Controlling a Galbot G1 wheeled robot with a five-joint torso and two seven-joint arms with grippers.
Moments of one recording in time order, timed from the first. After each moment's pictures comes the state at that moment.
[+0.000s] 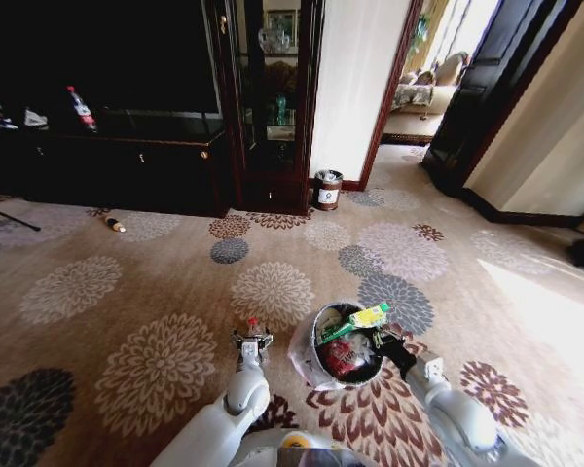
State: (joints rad) left arm 1.23 -1.23 0.07 -1.80 -0.48 0.32 -0.80; right arm -1.63 0.94 0.50 2.08 0.40 -0.21 0.01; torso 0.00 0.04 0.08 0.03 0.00
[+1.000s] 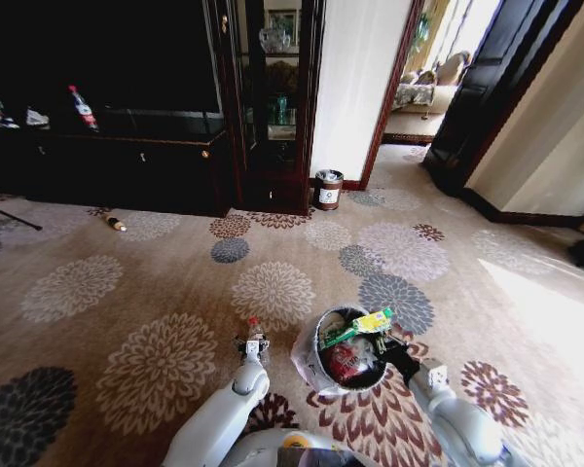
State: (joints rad) left arm 1.04 -1.31 0.07 -1.28 -0.51 0.21 -0.66; right arm -1.67 0.94 0.52 2.09 0.39 -0.20 0.02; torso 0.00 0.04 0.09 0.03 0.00
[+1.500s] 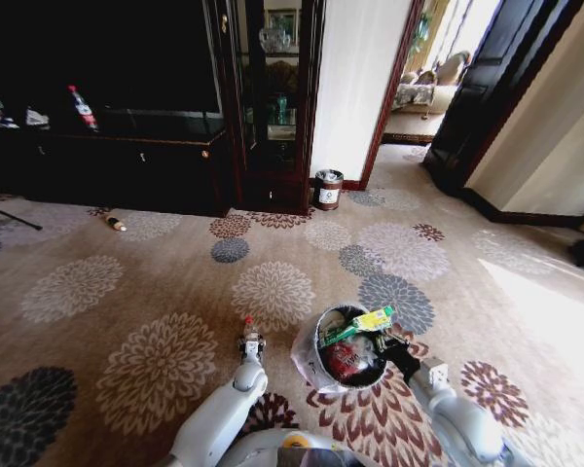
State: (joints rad) left arm 1.02 -1.31 0.07 -1.21 -0.50 0.15 -0.59; right arm -1.66 0.93 0.51 2.09 0.40 -0.20 0.03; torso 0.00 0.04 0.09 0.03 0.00
